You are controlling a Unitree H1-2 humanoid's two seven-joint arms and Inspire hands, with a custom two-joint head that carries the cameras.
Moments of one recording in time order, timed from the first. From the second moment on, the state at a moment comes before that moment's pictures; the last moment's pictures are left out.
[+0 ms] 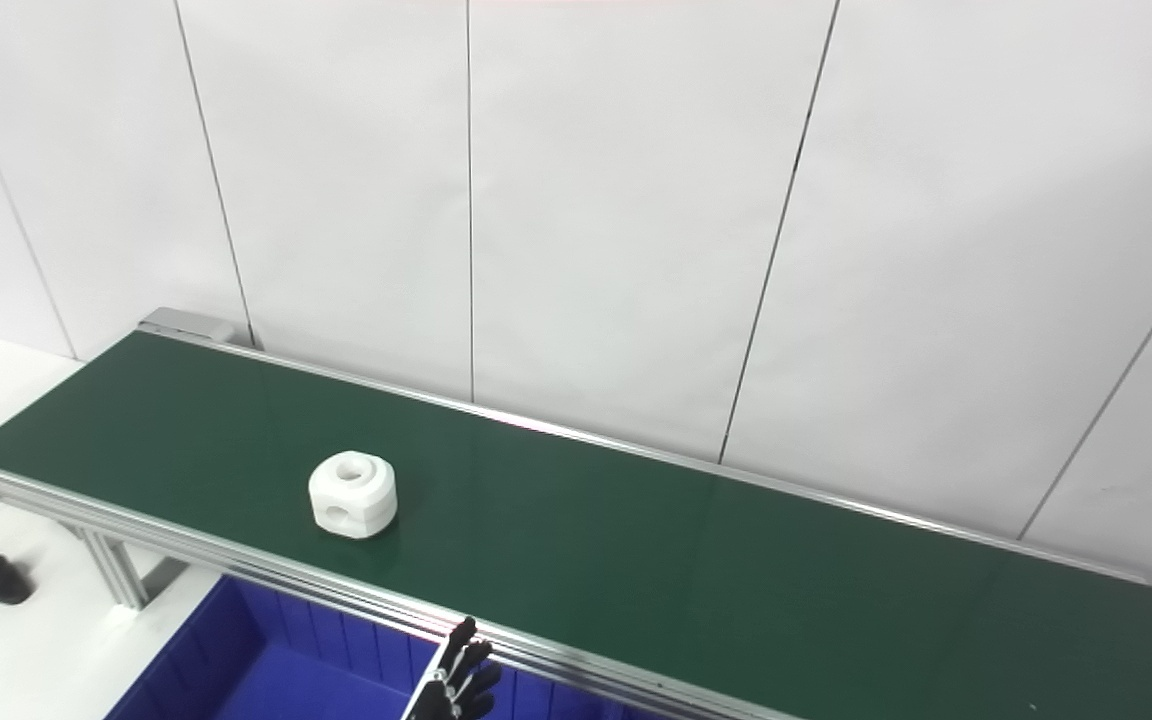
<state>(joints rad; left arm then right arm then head) 0.43 -0.15 -0.15 -0.30 0.14 -0.21 0.05 0.29 -0.06 0.10 -0.08 0.15 -0.32 0.12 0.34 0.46</state>
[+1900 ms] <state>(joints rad) -0.45 0.46 -0.25 0.33 0.64 -0.13 -0.23 0.32 0.00 0.15 -0.28 0.08 -0.24 0.12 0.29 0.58</state>
